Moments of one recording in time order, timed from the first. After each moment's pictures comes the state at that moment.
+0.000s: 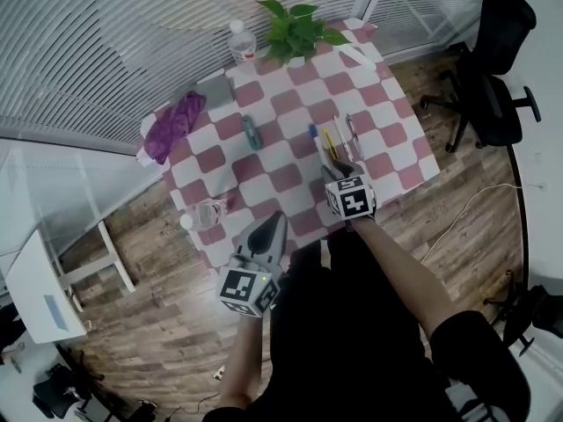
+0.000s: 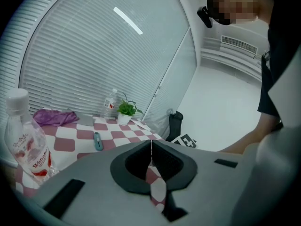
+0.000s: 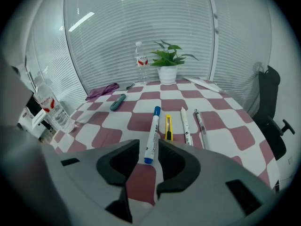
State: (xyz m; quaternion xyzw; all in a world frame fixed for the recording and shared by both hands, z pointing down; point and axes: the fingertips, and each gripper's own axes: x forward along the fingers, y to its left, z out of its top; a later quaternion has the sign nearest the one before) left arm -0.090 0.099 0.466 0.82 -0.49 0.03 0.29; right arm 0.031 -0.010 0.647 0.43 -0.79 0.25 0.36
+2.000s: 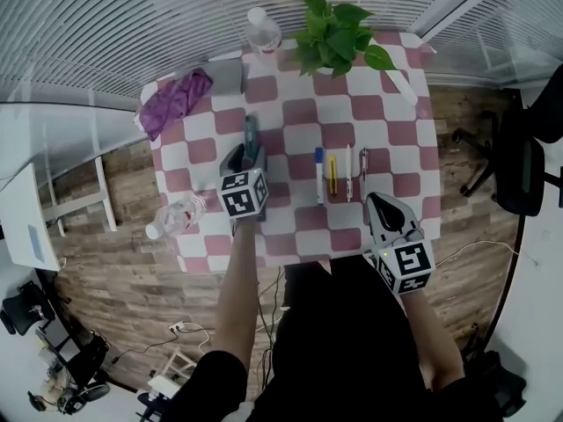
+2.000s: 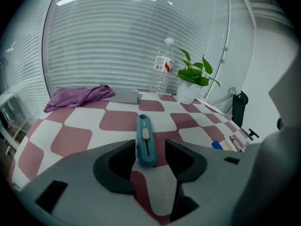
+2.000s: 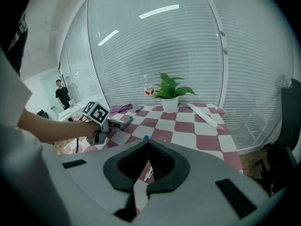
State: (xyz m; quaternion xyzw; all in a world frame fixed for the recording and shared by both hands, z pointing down) left arm -0.164 -0.084 0.672 0.60 -0.69 0.18 0.37; right arm 0.104 -0.070 0.538 0.31 -0.89 0.19 0.29
